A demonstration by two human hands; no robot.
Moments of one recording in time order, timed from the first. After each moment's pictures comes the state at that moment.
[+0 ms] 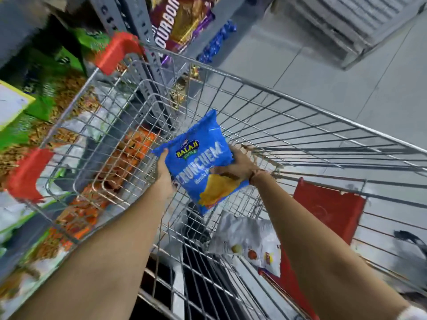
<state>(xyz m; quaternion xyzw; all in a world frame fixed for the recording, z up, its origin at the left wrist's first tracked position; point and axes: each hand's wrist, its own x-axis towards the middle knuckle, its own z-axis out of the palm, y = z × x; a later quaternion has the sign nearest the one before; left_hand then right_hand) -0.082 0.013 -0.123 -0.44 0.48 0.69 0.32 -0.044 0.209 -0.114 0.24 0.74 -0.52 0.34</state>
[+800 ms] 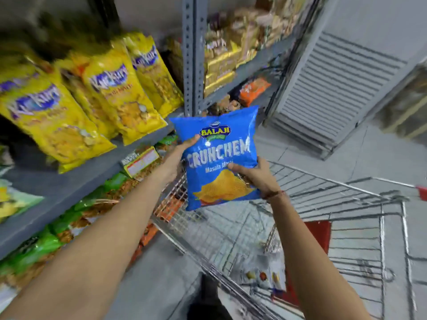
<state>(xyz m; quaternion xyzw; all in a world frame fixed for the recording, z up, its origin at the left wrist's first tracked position) -0.100 -0.067 0.156 -0.07 0.60 0.77 0.22 -0.009 0.129 0.163 0.14 0.73 -0.67 0.02</state>
